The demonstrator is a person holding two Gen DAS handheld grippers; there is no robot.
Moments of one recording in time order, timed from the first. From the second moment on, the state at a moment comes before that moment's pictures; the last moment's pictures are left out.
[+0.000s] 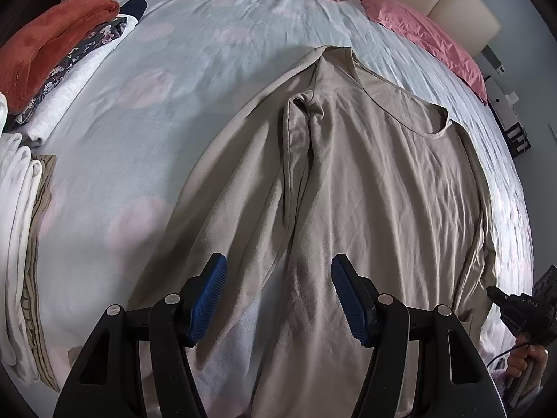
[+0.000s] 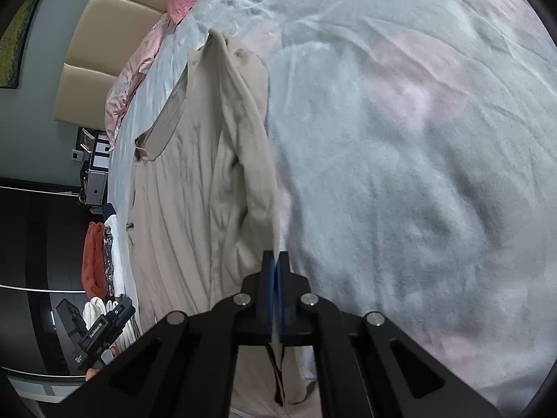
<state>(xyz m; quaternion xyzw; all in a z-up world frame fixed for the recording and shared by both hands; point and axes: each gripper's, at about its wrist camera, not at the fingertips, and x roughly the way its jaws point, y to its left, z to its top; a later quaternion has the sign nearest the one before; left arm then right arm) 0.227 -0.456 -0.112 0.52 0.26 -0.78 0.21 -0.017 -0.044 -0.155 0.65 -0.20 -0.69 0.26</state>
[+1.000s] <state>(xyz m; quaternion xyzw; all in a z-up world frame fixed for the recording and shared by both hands) 0.187 -0.475 -0.141 0.55 0.20 -0.78 0.21 -0.193 0.038 -0.063 0.56 -0.01 -0.81 0.17</state>
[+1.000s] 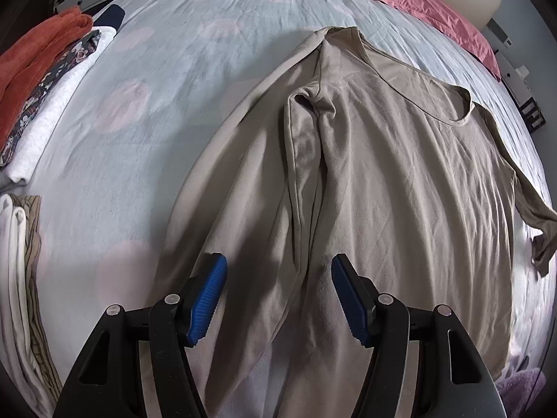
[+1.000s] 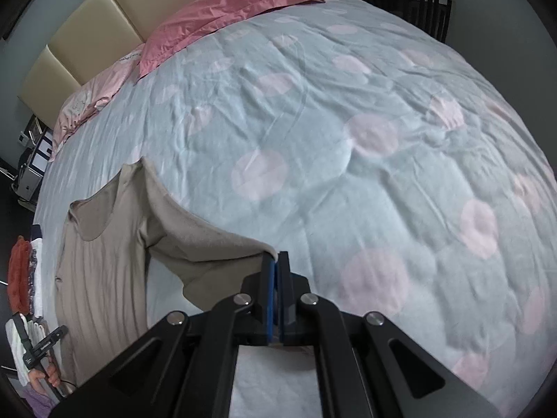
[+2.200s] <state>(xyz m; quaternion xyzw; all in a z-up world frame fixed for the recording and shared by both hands) 0.167 -0.474 -0.125 0.51 0.18 -0.81 0.21 -0.259 0.118 -0.111 0.62 -0.10 -0.78 0.03</state>
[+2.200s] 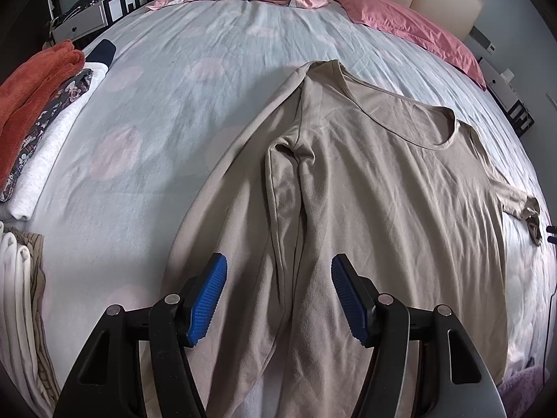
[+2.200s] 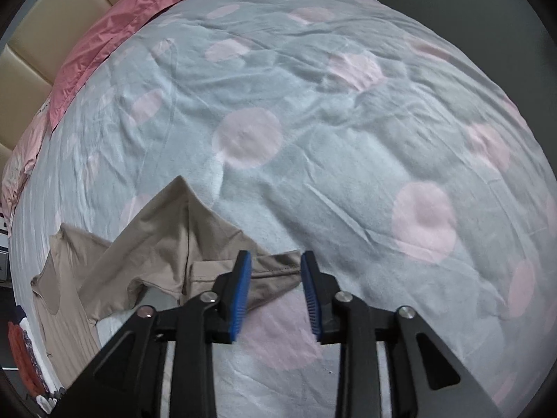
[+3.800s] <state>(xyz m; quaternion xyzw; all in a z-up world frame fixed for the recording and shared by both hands) 0.167 -0.458 -0.119 0.53 0.11 -0.81 0.22 -0.213 0.115 -0.109 0.64 -0.03 -0.77 0.04</state>
